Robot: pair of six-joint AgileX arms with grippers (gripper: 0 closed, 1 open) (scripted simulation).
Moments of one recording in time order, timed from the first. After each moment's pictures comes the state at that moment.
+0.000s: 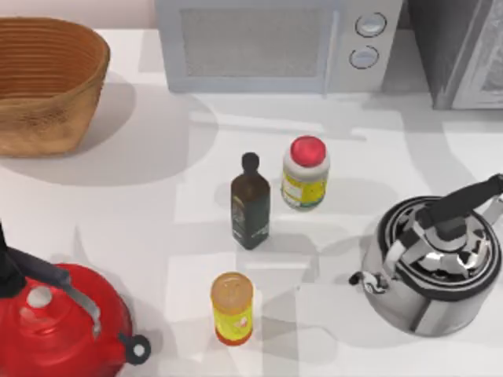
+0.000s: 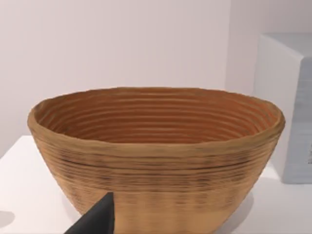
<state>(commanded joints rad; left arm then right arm) 0.00 0.00 0.00 0.00 0.00 0.00 0.40 1.41 2.13 -0.70 0.42 0.03</state>
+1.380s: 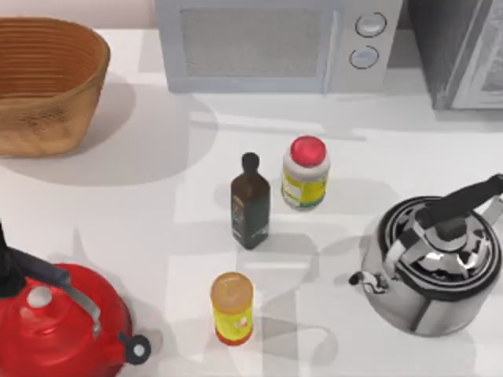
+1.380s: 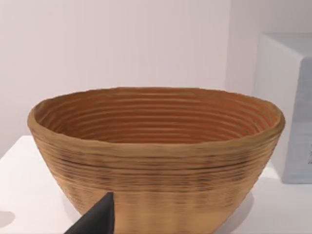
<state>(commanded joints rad) 0.00 0.00 0.00 0.00 0.00 0.00 0.01 0.05 0.05 -0.02 0.01 0.00</state>
